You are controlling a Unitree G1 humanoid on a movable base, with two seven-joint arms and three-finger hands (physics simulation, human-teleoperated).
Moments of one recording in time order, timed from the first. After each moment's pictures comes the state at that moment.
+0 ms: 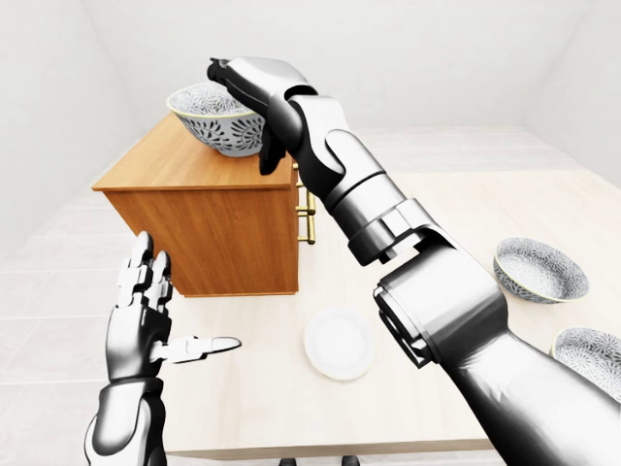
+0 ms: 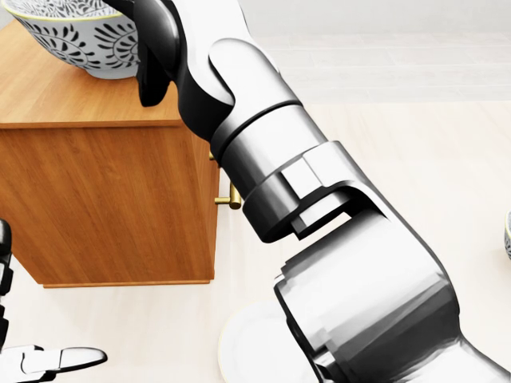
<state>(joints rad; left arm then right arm) 0.23 -0.02 0.34 -0.55 -0.08 0.09 -0.24 -1.64 0.11 0.10 1.10 -1.01 0.09 0.22</state>
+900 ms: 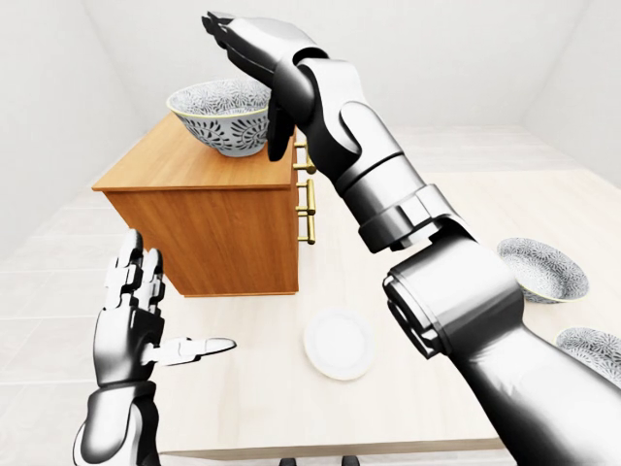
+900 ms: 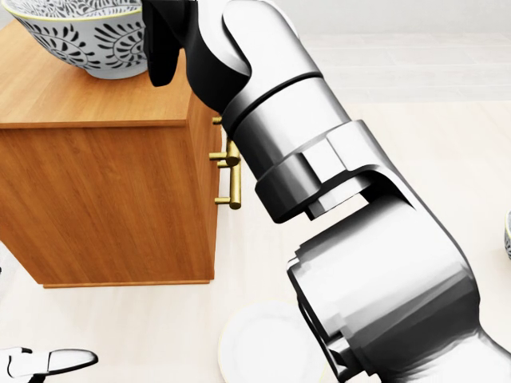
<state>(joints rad) 0.24 -0.02 0.36 -0.58 -0.11 0.09 -0.24 -1.67 0.07 0.09 1.02 -1.04 0.09 0.29</state>
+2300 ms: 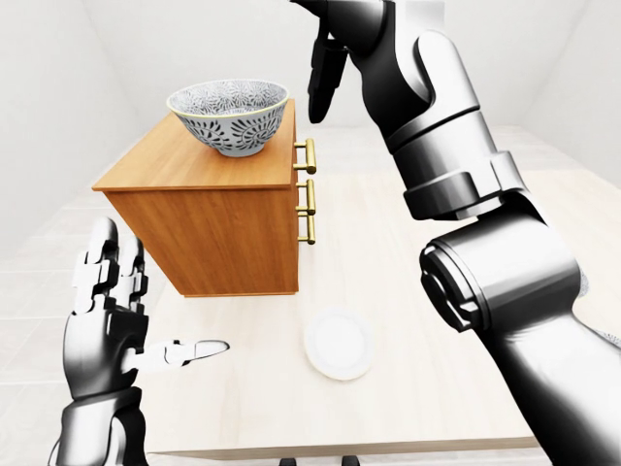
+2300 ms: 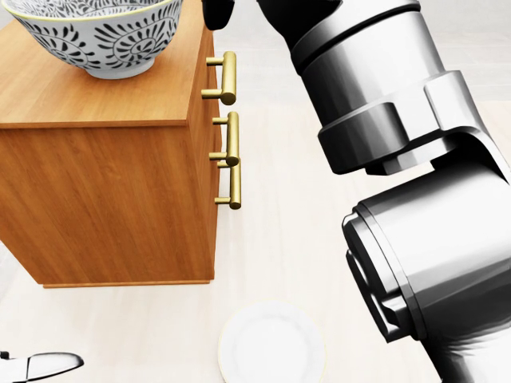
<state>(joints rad) 0.25 -0.04 0.40 -0.71 -0.12 0.09 -0.26 -1.71 -0.09 0.05 0.88 -1.05 0.09 0.48</state>
